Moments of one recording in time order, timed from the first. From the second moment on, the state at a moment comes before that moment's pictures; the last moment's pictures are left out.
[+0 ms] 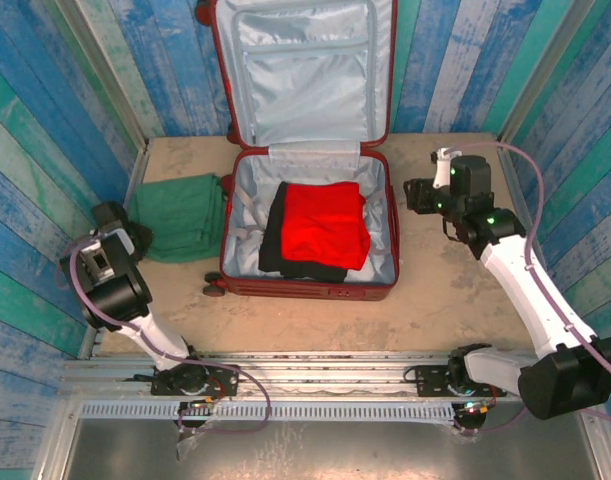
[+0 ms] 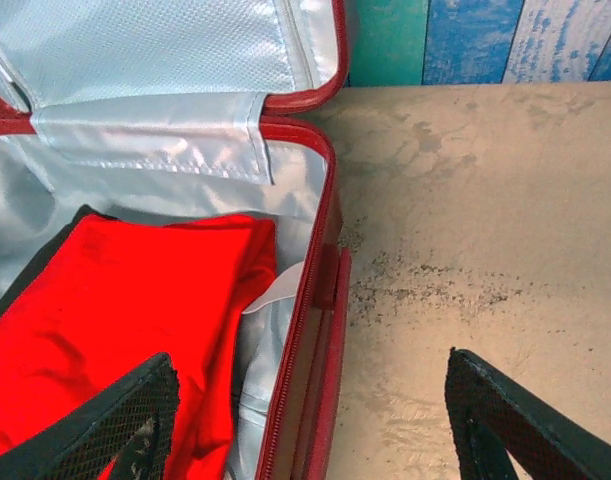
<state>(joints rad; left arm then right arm) 0.54 1.72 0.90 -0.16 0.12 -0.64 0.24 1.18 1.08 -0.46 -0.02 0.18</state>
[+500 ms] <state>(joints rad) 0.47 1.51 0.99 -0.31 0.22 -0.62 0.24 1.14 1.08 -0.46 0.01 0.19</state>
